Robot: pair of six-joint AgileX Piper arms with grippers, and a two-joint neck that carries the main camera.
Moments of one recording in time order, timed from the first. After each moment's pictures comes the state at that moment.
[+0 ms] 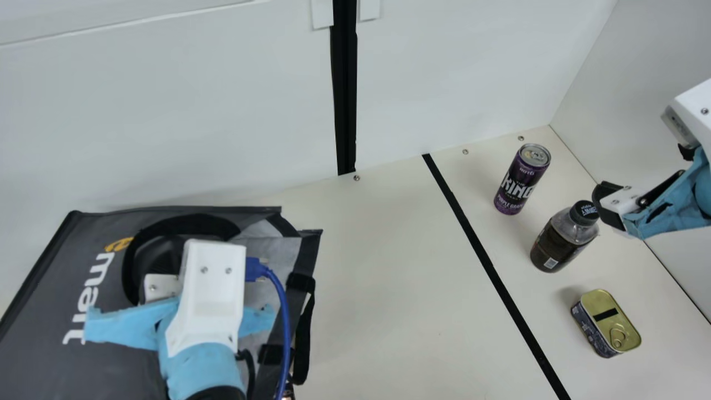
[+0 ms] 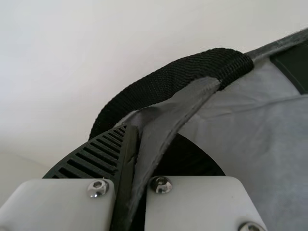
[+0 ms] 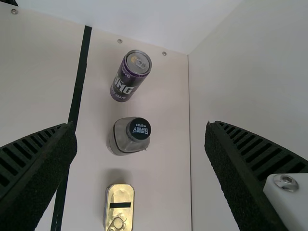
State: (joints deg) left arm -64.2 90.9 -76.1 66.8 69.9 -59.0; right arm -43.8 70.4 -91.1 17.7 69.8 -53.0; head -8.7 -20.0
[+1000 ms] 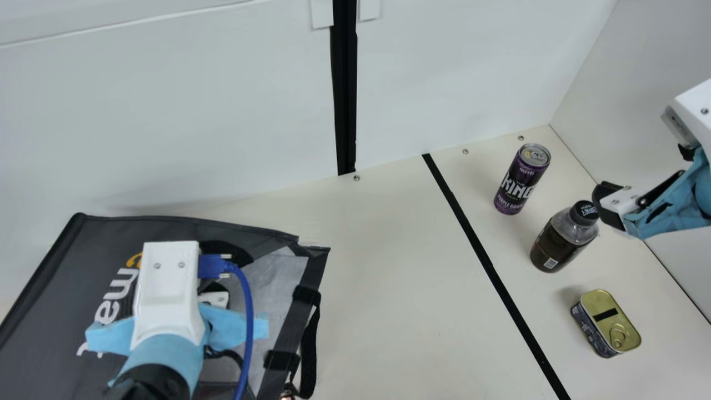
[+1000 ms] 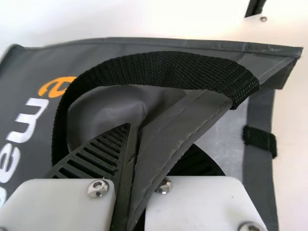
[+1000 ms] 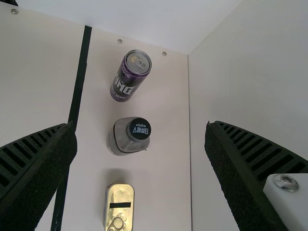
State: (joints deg) left arm -51.3 85.9 -75.0 37.5 53.8 -50.1; right arm -43.8 70.4 -91.1 17.7 69.8 -53.0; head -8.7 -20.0
